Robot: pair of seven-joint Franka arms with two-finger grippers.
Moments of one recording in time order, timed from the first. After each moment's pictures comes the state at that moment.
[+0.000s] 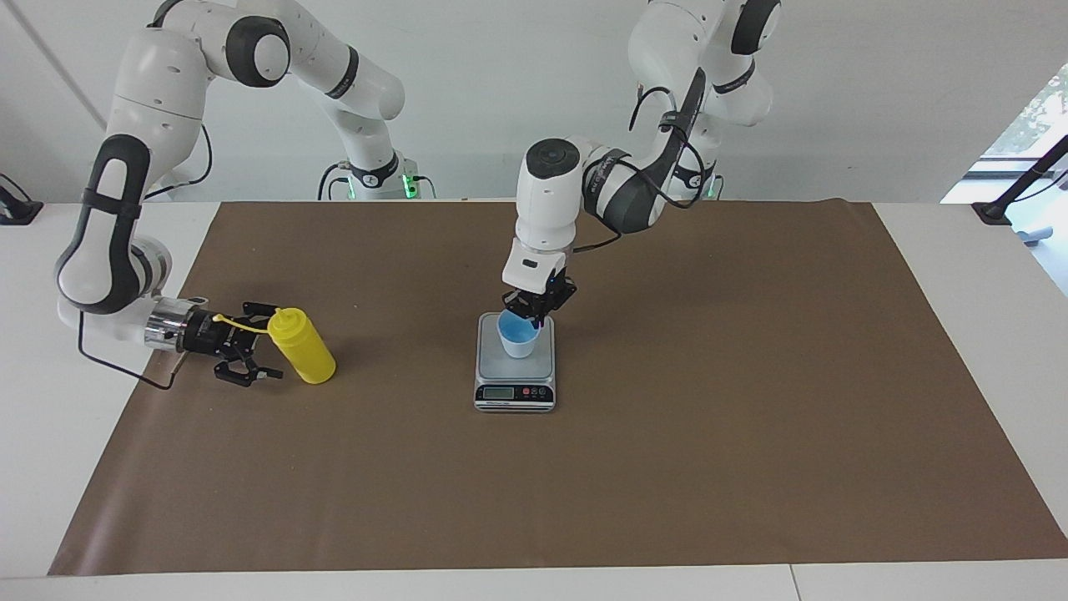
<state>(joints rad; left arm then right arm) -0.73 0.40 -0.02 -1.62 0.03 2.13 -1.04 -0.46 0.57 -0.03 -1.79 1.04 1.57 0.74</state>
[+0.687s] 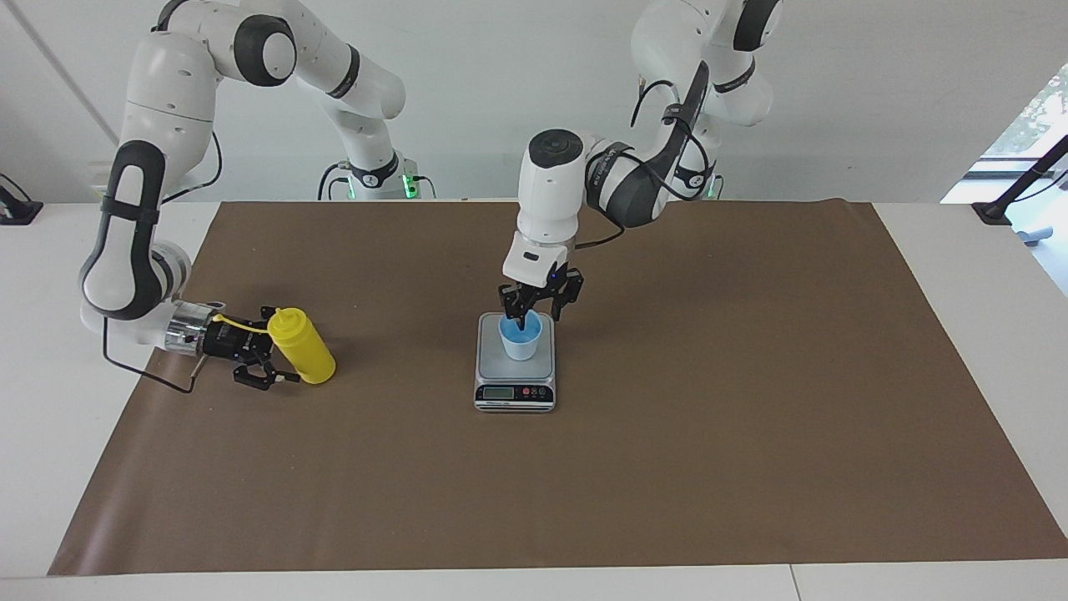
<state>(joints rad) -0.73 0.36 -0.01 -1.64 0.05 2.14 -1.00 -0.42 0.57 -0.02 -1.84 1.08 1.63 0.71</state>
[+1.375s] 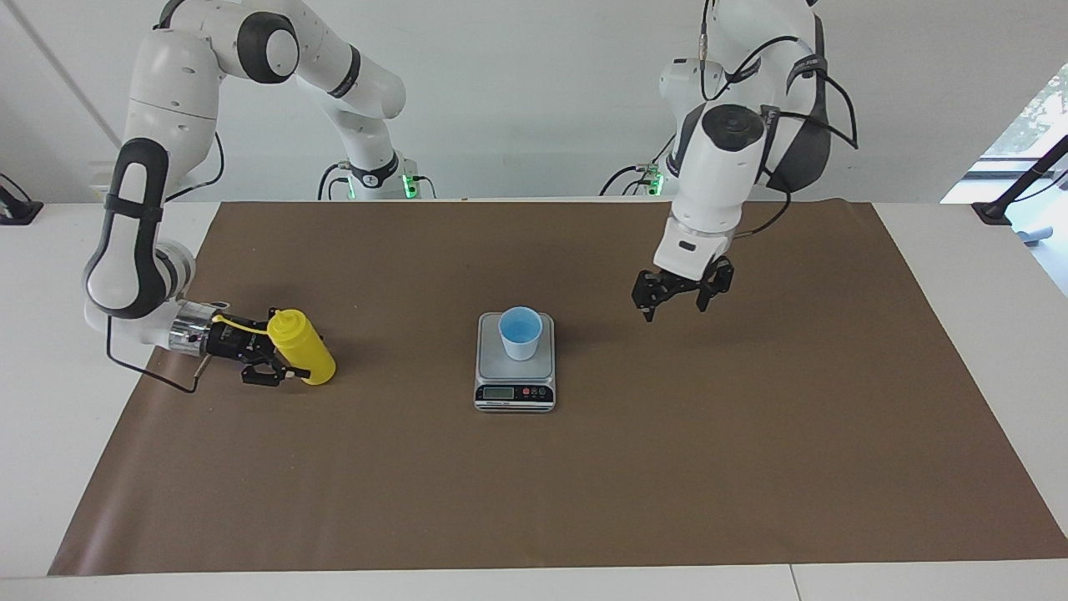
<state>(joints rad) -0.41 0.11 0.01 -1.79 0.05 1.98 -0.51 -0.41 0.56 -0.02 -1.85 1.12 1.64 0.71</state>
